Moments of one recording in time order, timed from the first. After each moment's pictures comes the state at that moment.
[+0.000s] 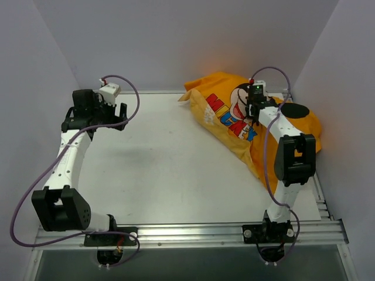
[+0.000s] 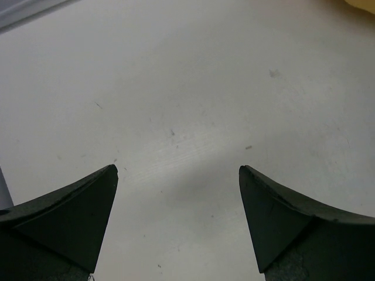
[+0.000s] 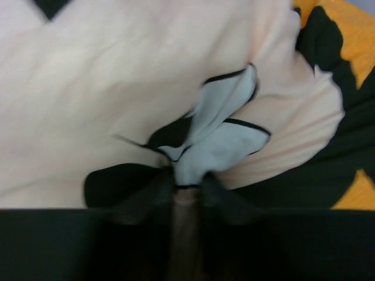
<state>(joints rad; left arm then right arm) 0.03 1.42 1.31 -0.47 0.32 0.25 0.10 1.90 1.47 -0.36 0.34 0.09</state>
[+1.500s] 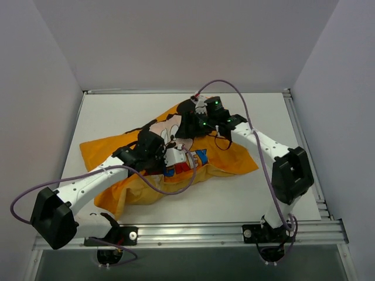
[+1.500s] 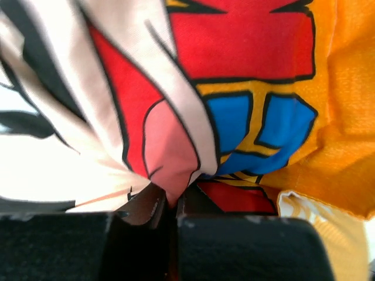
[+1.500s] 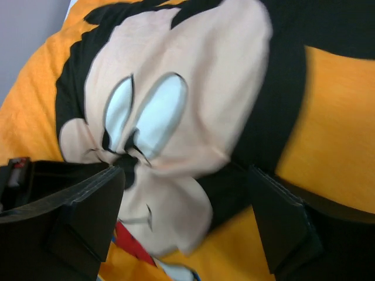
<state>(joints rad) -0.70 1.29 0.97 -0.65 0.01 0.69 0.57 1.75 1.35 -0.26 -0.43 0.39</state>
